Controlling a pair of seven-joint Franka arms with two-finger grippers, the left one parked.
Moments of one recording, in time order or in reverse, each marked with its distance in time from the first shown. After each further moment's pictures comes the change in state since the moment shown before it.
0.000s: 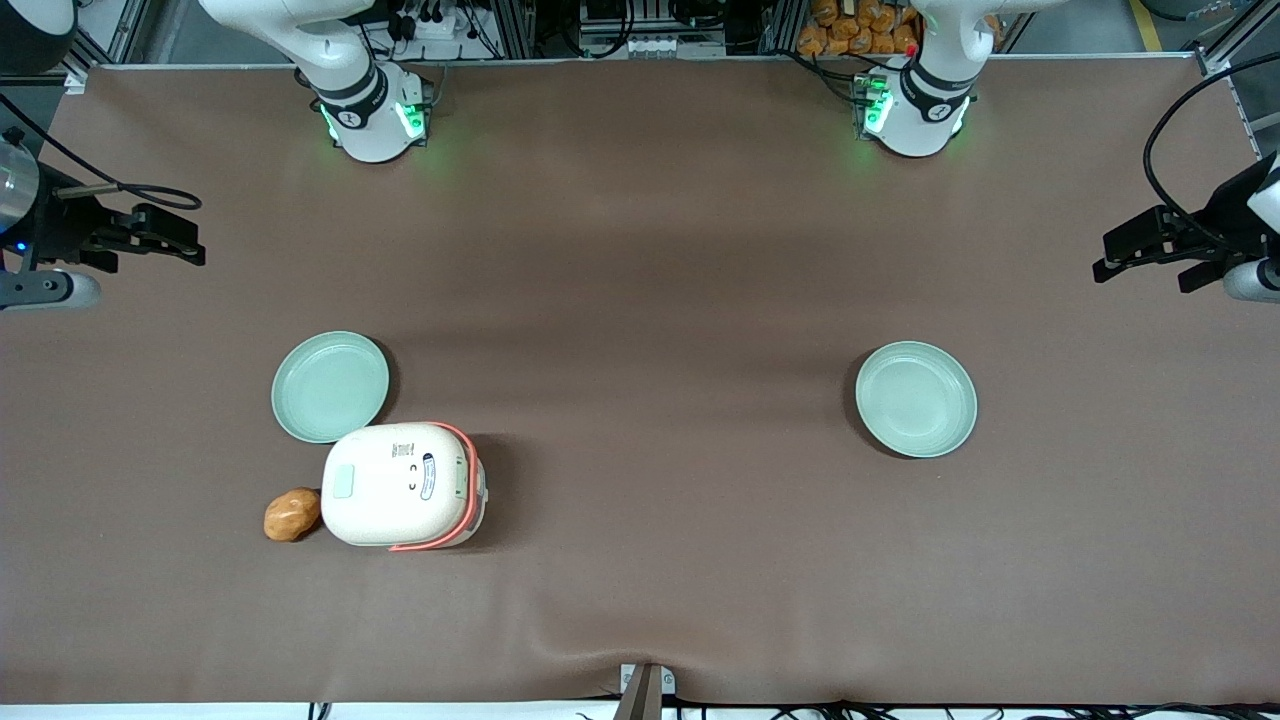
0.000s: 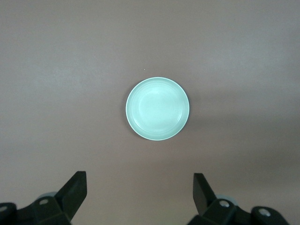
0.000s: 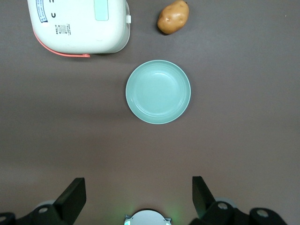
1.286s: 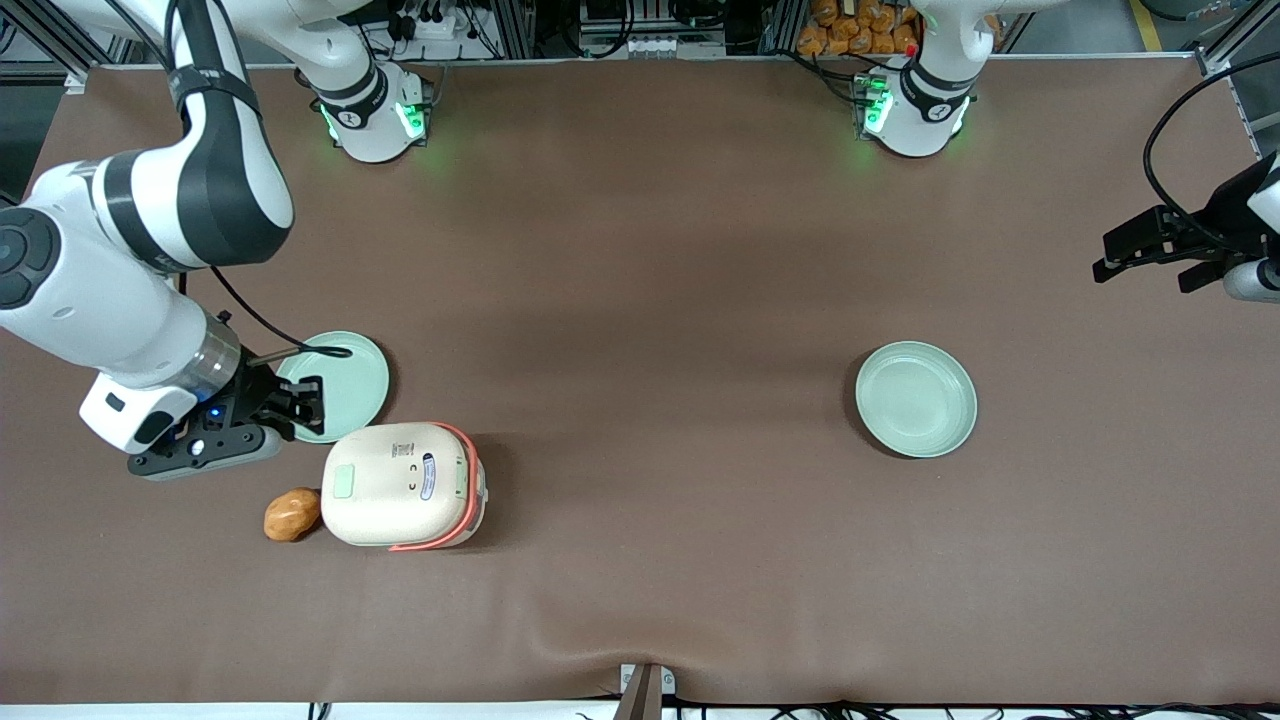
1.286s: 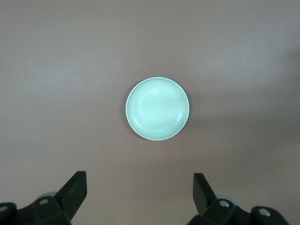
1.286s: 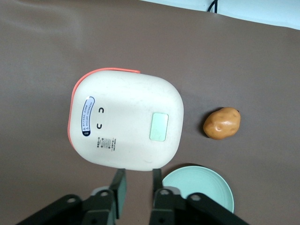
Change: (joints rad) arm 0.118 0.265 0.005 -0.011 0.068 0.545 -0.023
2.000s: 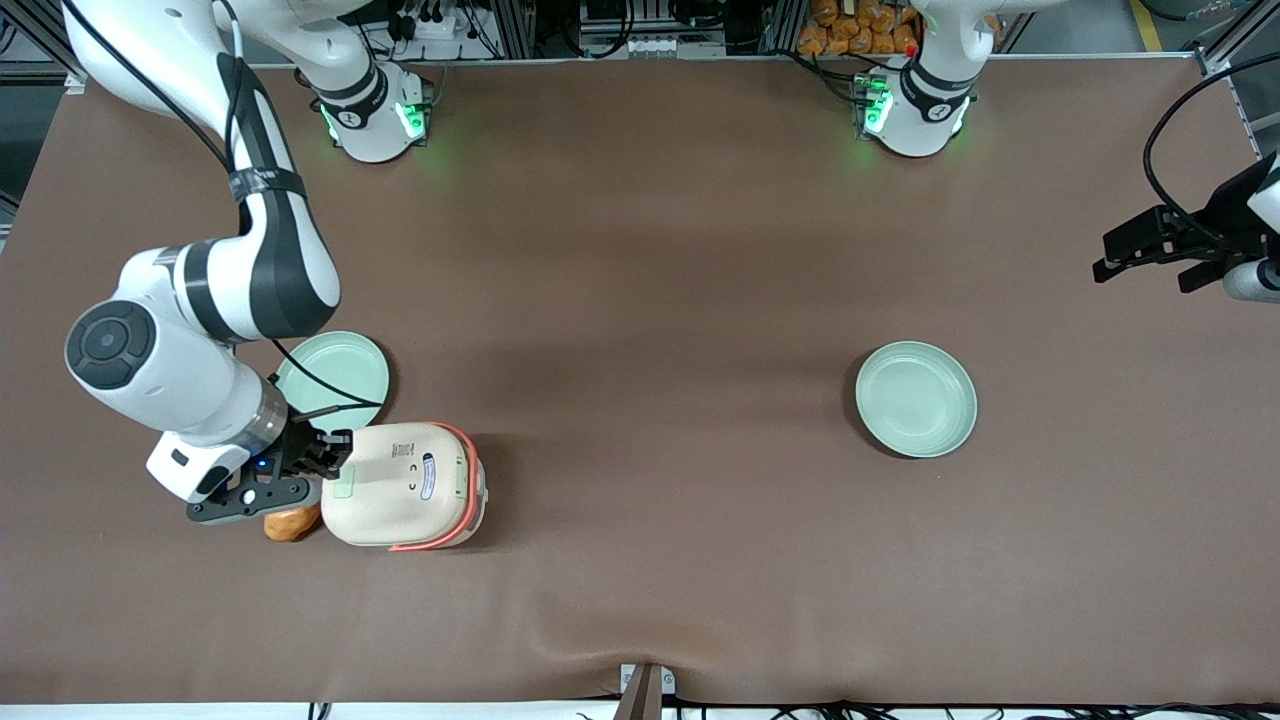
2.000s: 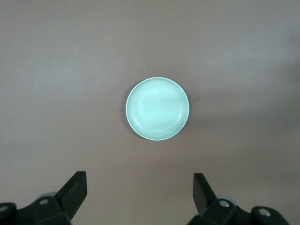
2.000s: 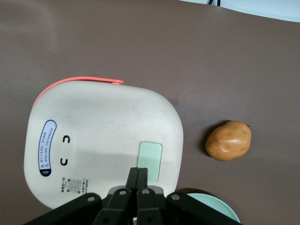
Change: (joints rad) arm -0.002 0.144 -0.008 -0.002 0.000 0.150 0.000
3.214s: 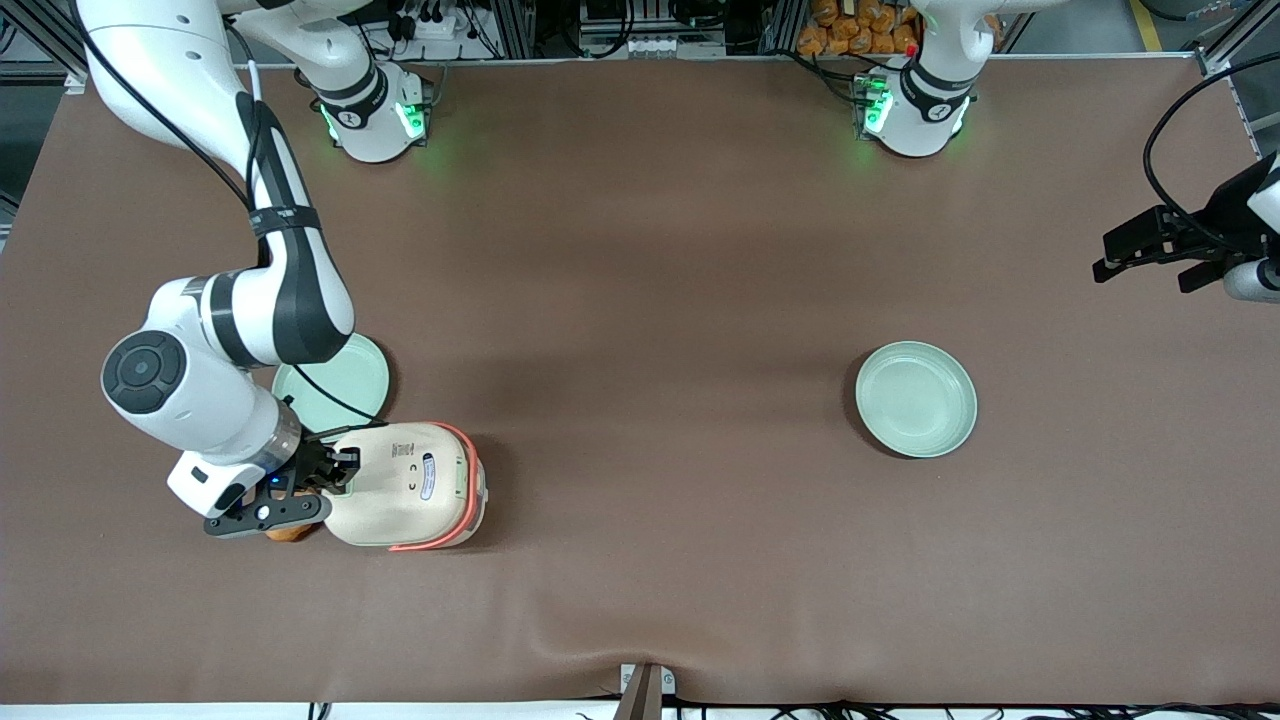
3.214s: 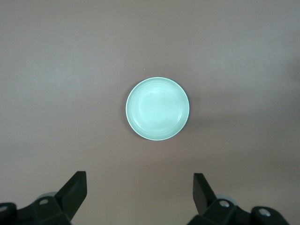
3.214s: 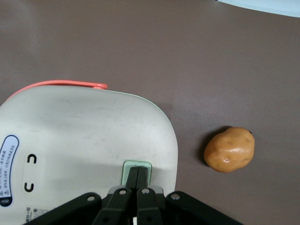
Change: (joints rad) arm -0.004 0.054 -0.008 -0.011 -0.001 0.075 0.000
